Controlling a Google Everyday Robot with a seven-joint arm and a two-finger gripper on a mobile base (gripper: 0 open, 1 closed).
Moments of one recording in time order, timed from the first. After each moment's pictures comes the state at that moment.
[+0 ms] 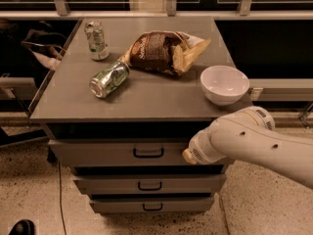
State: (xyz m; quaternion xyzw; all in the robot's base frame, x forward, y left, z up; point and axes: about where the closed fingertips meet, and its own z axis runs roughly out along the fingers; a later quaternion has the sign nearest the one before) arm 0.504 -0.111 0.666 -0.34 0.91 0.05 0.24
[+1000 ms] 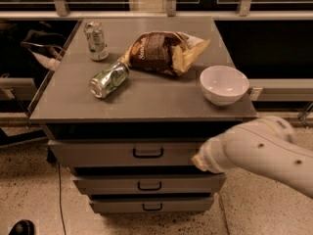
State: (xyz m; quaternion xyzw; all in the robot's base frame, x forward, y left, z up) arm 0.478 -0.132 0.671 -0.31 0.92 0.04 0.24
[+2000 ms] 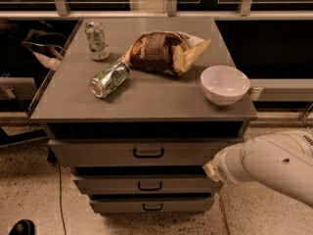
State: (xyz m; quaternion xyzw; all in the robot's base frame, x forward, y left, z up) arm 0.443 -0.165 0.680 -0.27 0.93 0.04 0.24
